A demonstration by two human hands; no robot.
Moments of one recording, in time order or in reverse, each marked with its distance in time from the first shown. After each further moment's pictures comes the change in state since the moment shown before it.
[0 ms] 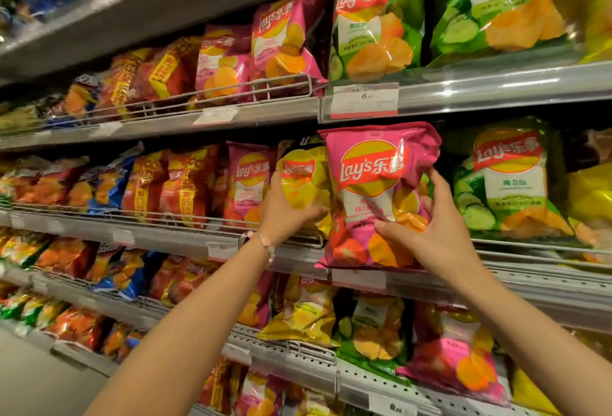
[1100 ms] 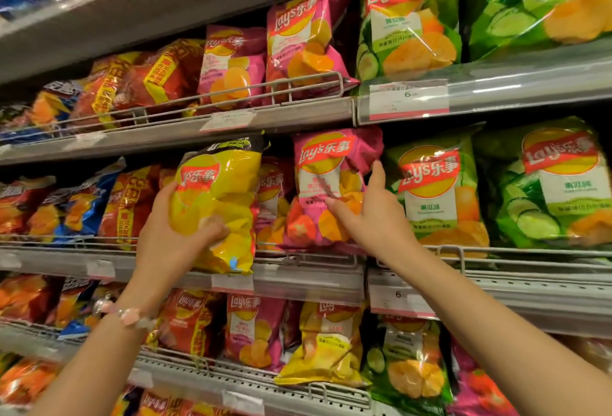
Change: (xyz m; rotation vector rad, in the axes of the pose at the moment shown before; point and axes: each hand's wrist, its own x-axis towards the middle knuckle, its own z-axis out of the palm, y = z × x) left_hand -0.017 -0.050 -0.164 0.175 0.280 0.010; right_hand 0.055 -0.026 0.126 -0.392 0.060 -0.082
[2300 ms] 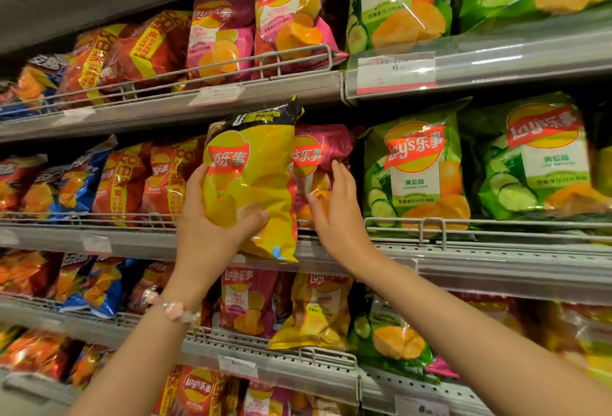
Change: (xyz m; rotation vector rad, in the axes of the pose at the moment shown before) left_hand -0.056 0.041 0.038 -0.210 -0.035 0.114; right_hand -0.027 0.012 0.049 0.256 -0.018 -0.106
